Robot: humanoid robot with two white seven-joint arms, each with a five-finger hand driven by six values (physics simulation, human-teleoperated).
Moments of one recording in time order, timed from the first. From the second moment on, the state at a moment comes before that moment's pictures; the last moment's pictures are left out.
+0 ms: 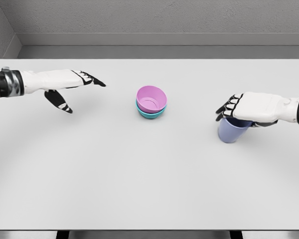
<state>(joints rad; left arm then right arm) -0.86 0.73 -0.81 -1.15 -0.15 -0.61 -0.61 -0.56 -0.95 0.57 -1.63 0.51 -0.61 0.61</state>
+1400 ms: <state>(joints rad) -0.86 0.74 -0.81 -1.15 -0.15 -0.61 -0.61 -0.57 -0.90 0.49 -1.57 0.50 -0.61 0.61</state>
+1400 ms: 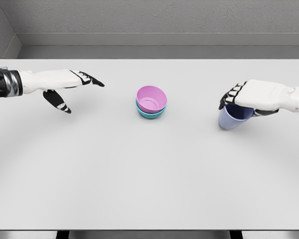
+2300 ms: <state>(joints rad) -0.86 0.74 -0.81 -1.15 -0.15 -0.61 -0.61 -0.65 -0.75 0.43 -1.48 0.46 -0.61 0.61</state>
